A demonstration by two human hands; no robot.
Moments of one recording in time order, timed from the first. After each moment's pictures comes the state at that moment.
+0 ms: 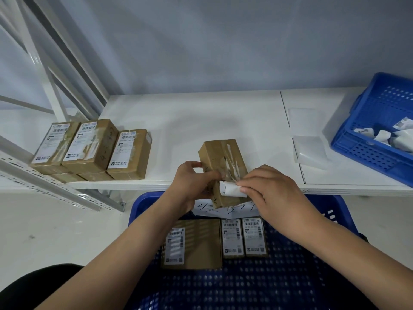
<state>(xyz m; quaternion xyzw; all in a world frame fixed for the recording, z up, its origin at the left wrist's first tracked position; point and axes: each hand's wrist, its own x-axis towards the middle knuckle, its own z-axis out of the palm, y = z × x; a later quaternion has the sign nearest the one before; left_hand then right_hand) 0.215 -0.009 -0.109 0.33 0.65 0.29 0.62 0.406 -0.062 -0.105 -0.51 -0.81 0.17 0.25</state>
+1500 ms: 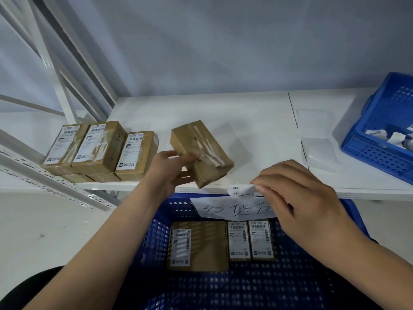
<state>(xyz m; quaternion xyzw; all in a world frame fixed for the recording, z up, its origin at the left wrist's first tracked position) 0.165 0.018 -0.096 0.25 0.65 0.40 0.60 0.411 -0.082 -0.074 -0.45 -0.82 0.06 0.36</state>
